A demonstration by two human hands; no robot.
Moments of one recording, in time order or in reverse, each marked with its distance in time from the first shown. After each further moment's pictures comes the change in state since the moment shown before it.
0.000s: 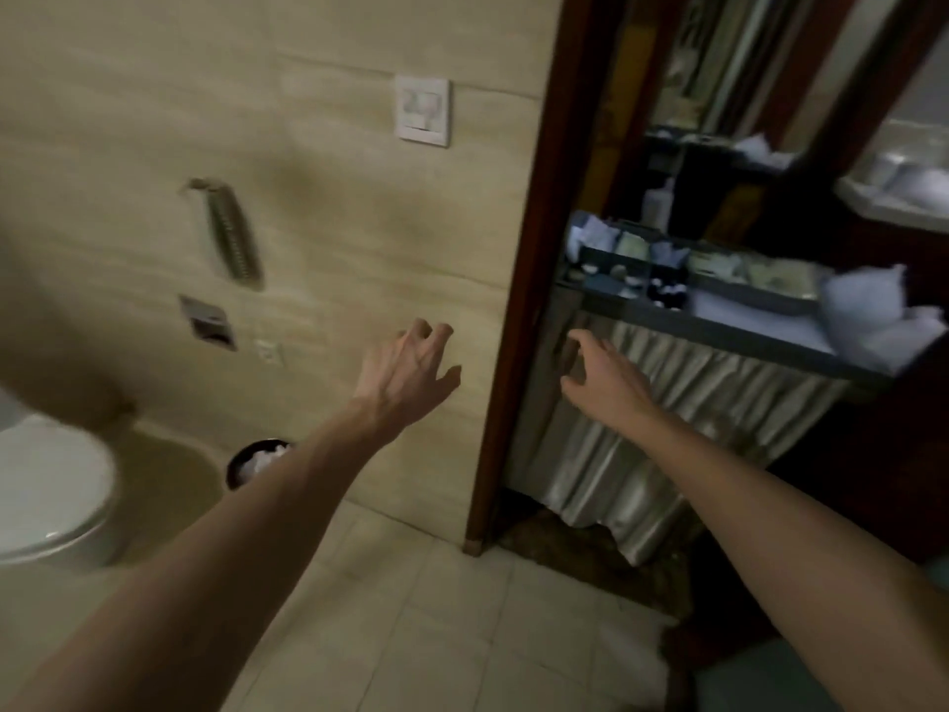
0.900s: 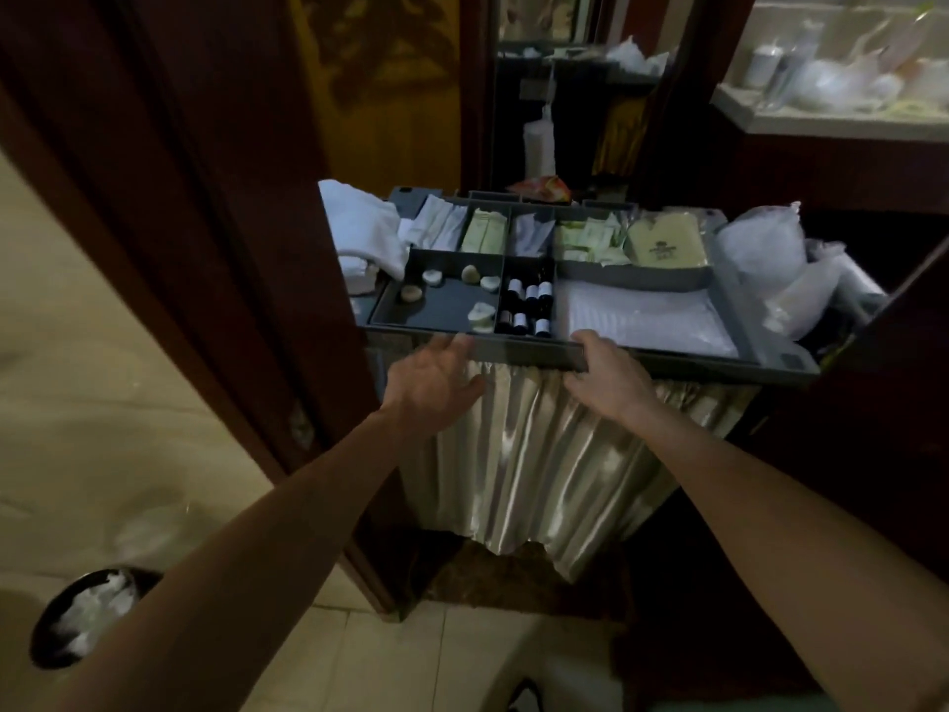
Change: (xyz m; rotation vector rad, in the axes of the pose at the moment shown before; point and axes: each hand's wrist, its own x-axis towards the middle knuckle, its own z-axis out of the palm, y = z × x) left_hand 0.339 0.244 0.194 -0.199 -0.227 0.198; right_hand 0.218 0.336 -0.037 0.114 -0.001 0.310
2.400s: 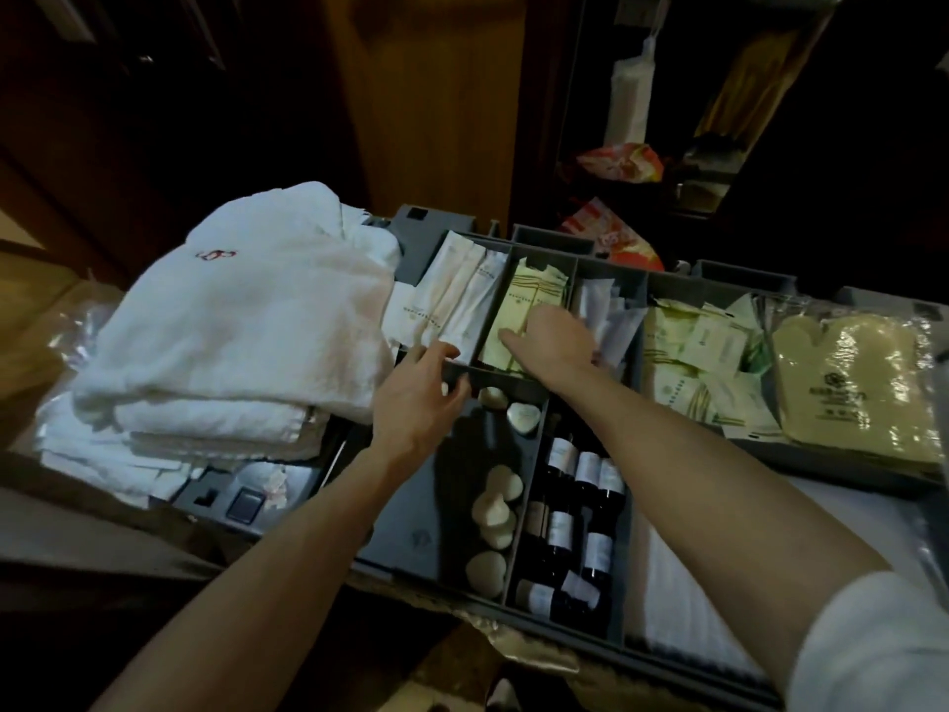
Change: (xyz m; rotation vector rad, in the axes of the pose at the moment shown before) left_hand 0.331 -0.135 0.100 -0.261 0.188 -0.319; right_hand 0.453 -0.068 0.069 -0.120 -0.033 -0.099
